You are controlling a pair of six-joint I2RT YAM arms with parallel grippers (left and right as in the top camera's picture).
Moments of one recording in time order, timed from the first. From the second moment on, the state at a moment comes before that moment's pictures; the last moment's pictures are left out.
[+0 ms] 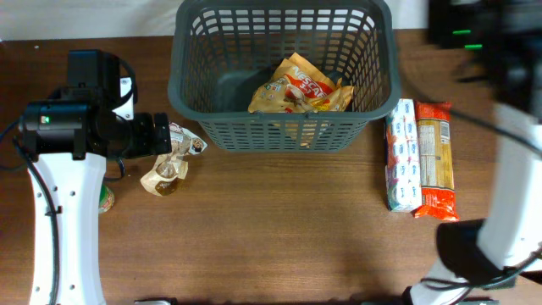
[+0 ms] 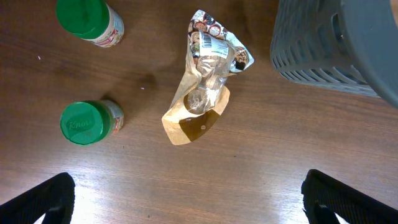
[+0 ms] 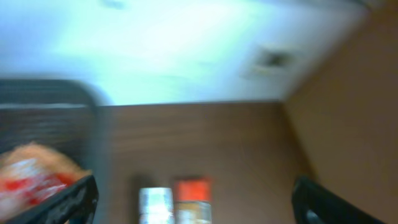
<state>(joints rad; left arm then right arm) 0.01 1.49 1.77 -1.48 -0.08 -0.12 0.03 1.87 2.70 -1.43 0.32 -0.05</state>
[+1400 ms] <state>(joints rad) 0.01 1.49 1.77 -1.48 -0.08 -0.12 -0.33 2.05 1.44 -0.84 -0.07 0.02</state>
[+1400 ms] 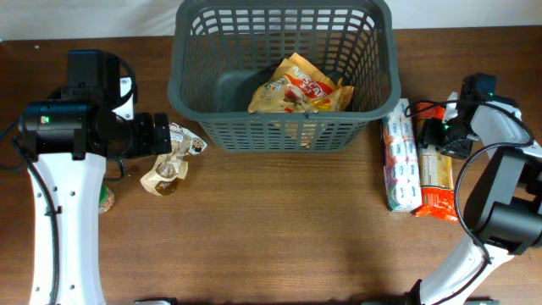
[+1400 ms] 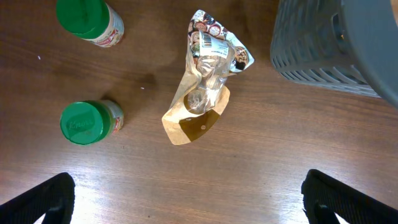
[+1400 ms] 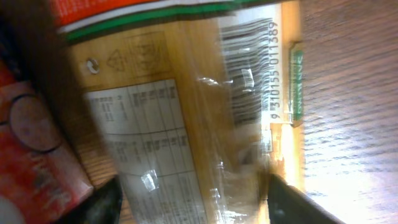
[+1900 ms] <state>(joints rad) 0.01 1.49 1.77 -1.48 -0.08 -0.12 -0.33 2.03 1.61 -1.11 -0.03 0.10</state>
